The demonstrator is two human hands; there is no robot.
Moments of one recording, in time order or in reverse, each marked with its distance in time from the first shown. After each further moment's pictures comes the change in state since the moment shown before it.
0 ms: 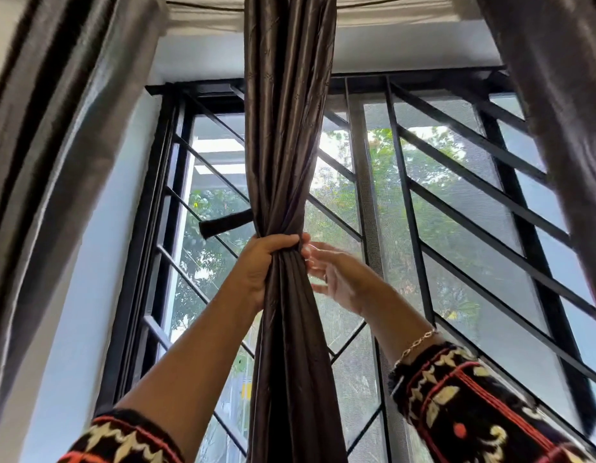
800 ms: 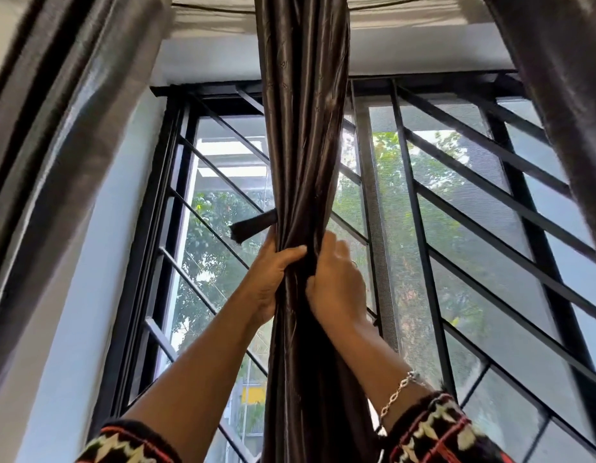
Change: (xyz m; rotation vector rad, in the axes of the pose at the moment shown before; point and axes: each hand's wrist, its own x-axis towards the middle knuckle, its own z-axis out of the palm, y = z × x) left_hand 0.012 -0.021 -0.011 0.138 -0.052 0.280; right_hand -0.017 0.013 0.043 -1.200 0.690 -0.436
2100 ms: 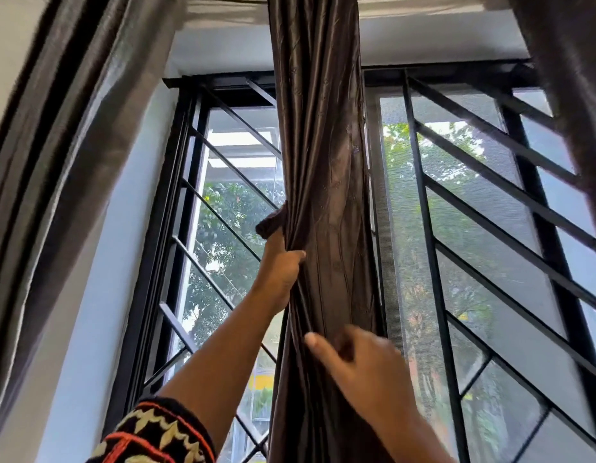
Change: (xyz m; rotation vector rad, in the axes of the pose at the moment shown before) left_hand -0.006 -0.002 0.012 0.307 0.254 0.084; right_hand -0.095 0.029 -0.026 0.006 -0.266 0.055
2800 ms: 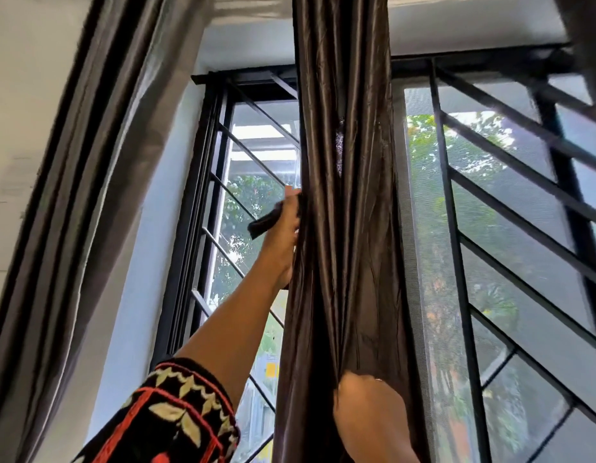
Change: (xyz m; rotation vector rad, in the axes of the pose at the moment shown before) left_hand 0.006 0.029 -0.030 -0.183 -0.022 -0.274; right_hand -0.031 -0.003 0.051 -0.314 -0.328 0.035
